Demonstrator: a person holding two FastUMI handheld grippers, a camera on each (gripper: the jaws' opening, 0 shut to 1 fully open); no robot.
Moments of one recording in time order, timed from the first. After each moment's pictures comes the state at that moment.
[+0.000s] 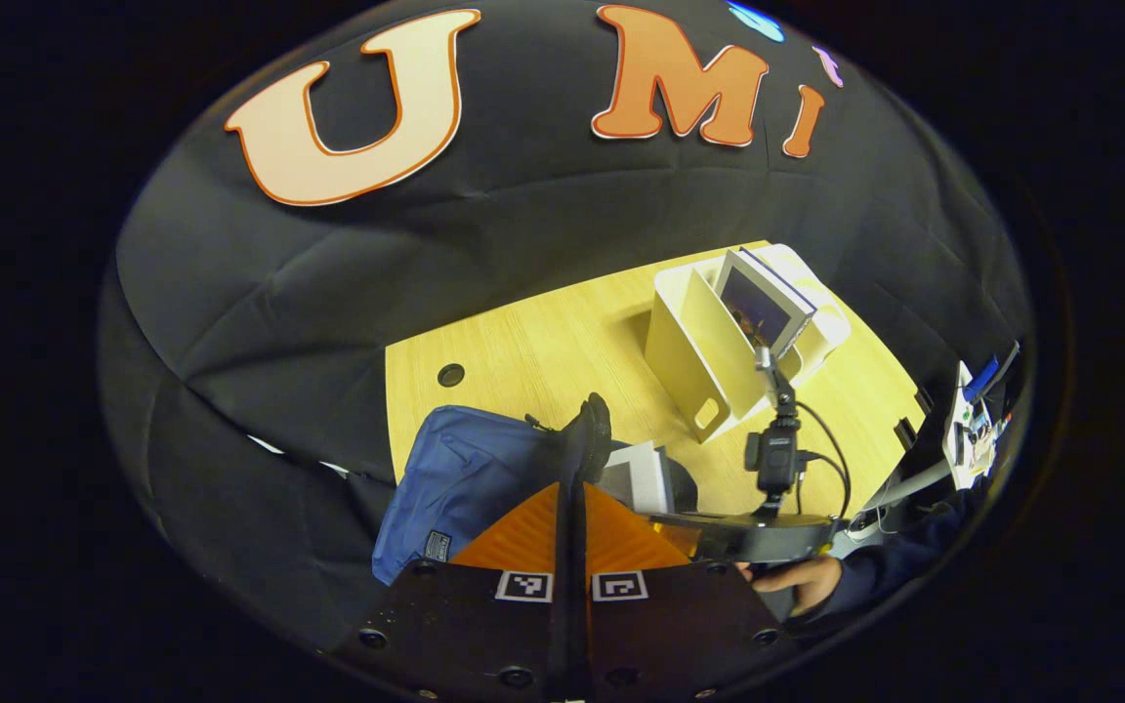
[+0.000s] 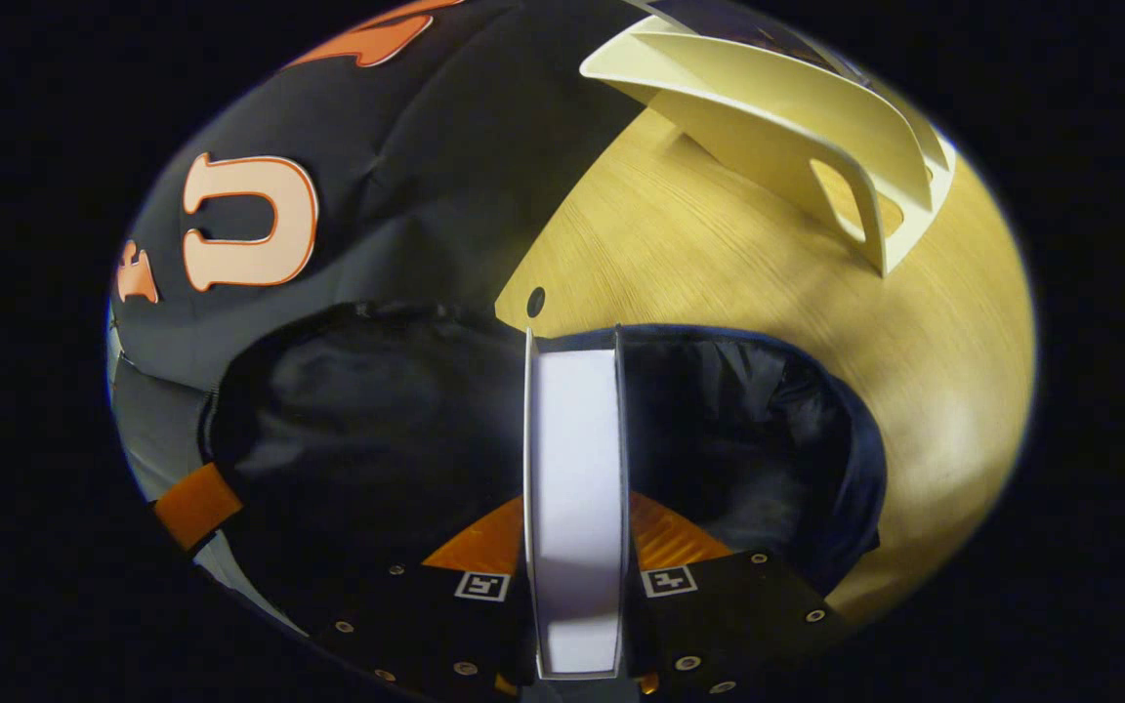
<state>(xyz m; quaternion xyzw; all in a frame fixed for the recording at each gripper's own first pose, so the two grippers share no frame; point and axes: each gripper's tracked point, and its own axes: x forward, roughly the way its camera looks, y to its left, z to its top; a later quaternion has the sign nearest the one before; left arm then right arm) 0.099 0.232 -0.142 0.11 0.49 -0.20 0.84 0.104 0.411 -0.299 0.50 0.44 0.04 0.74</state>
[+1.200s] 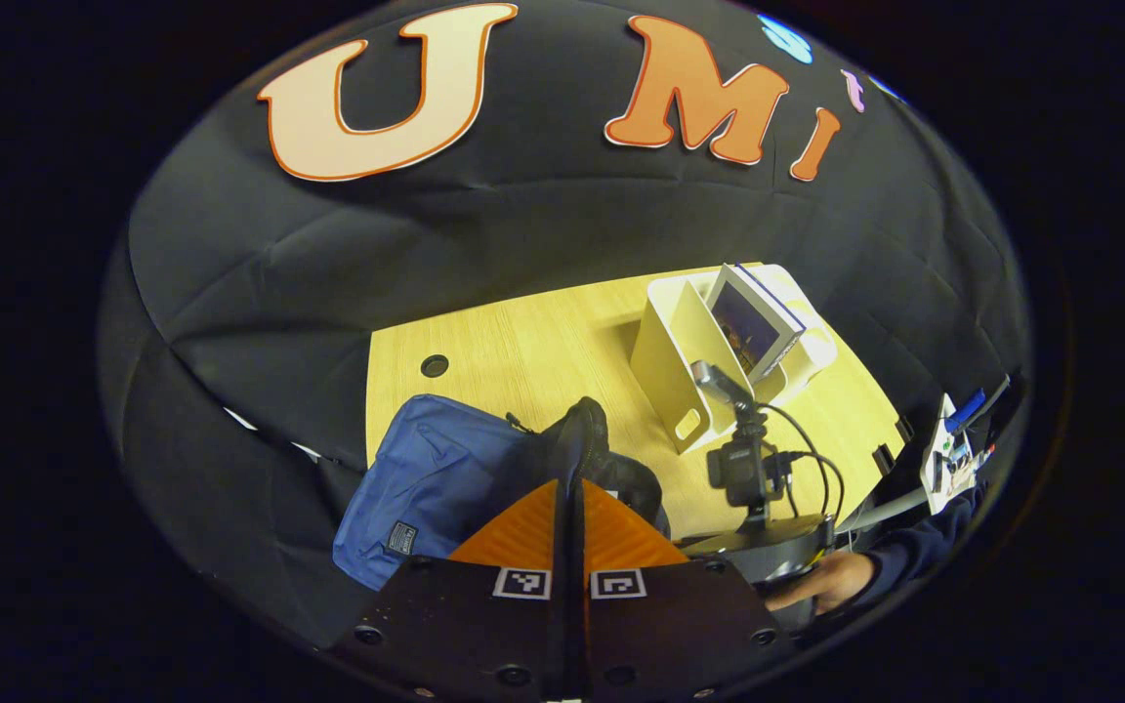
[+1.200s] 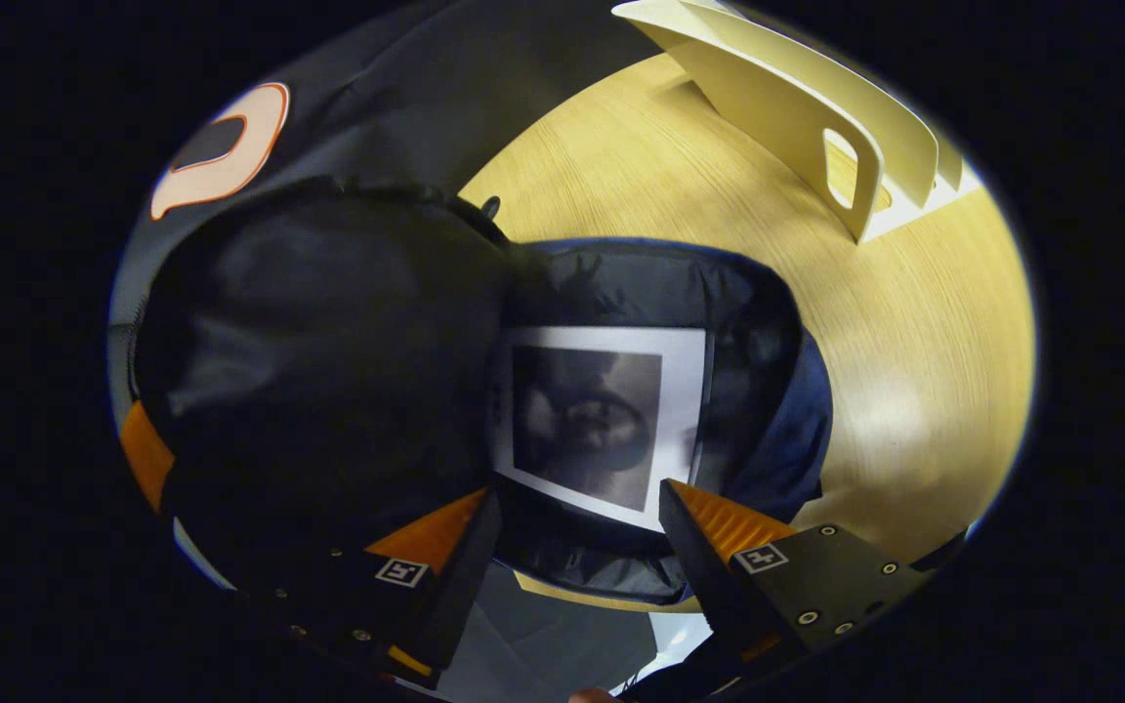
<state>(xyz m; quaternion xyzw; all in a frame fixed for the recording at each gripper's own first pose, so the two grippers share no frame) 0.087 0.225 -0.150 0.06 0.48 -0.20 0.85 0.063 0.404 -0.293 0.40 0.57 0.05 0.72</state>
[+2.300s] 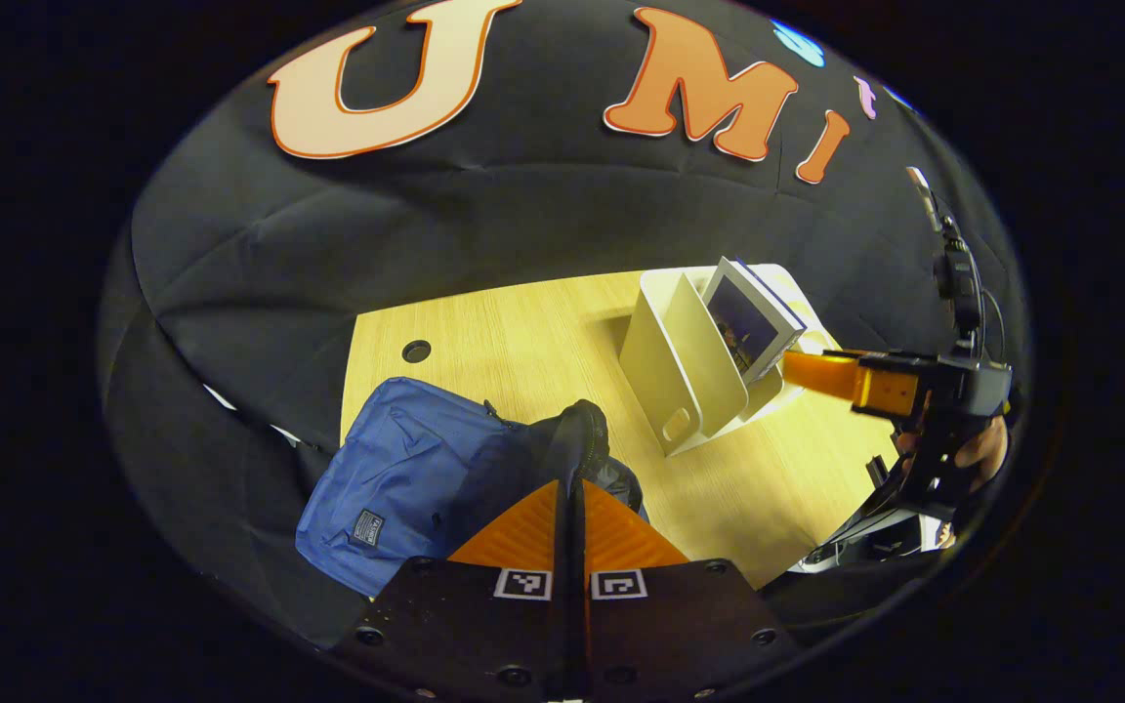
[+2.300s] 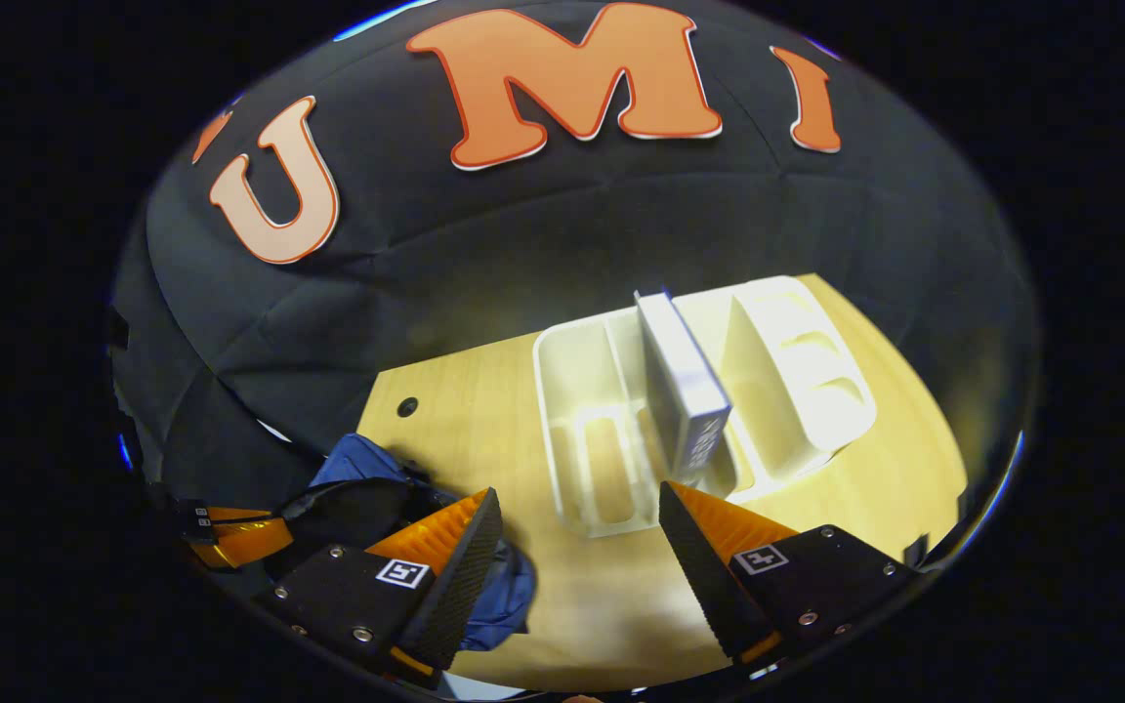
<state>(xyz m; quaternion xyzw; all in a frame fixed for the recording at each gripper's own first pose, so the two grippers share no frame) 0.081 0.203 -0.179 0.04 0.49 -0.19 0.85 0.141 0.143 -0.159 0.11 0.40 -0.09 0.91</state>
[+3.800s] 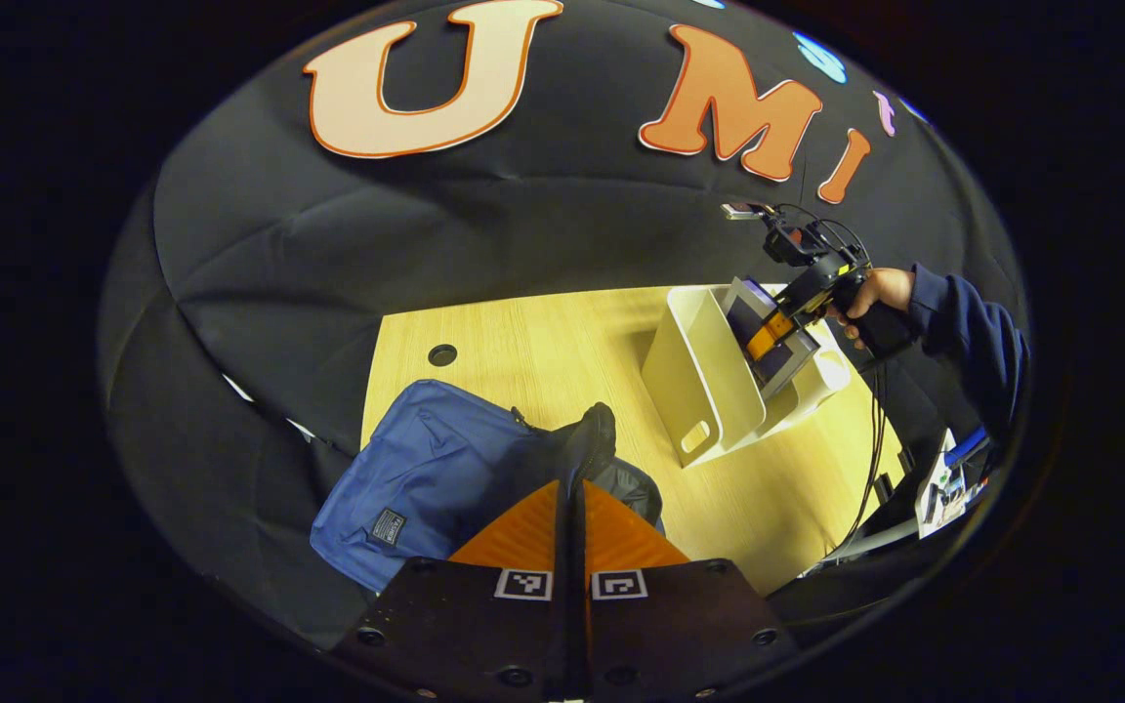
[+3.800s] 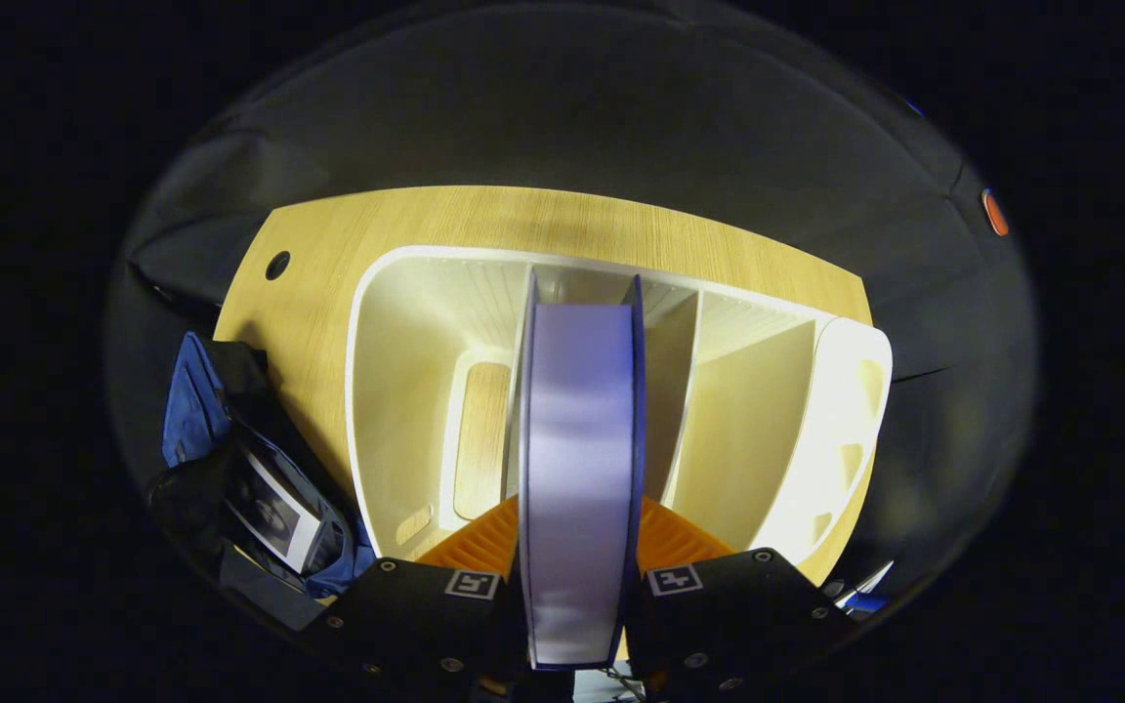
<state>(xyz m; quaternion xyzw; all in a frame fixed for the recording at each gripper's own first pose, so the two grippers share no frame) 0.084 0.229 -0.170 0.03 0.48 -0.16 0.86 0.232 0.063 -0.273 -0.03 0.65 -0.05 0.76</state>
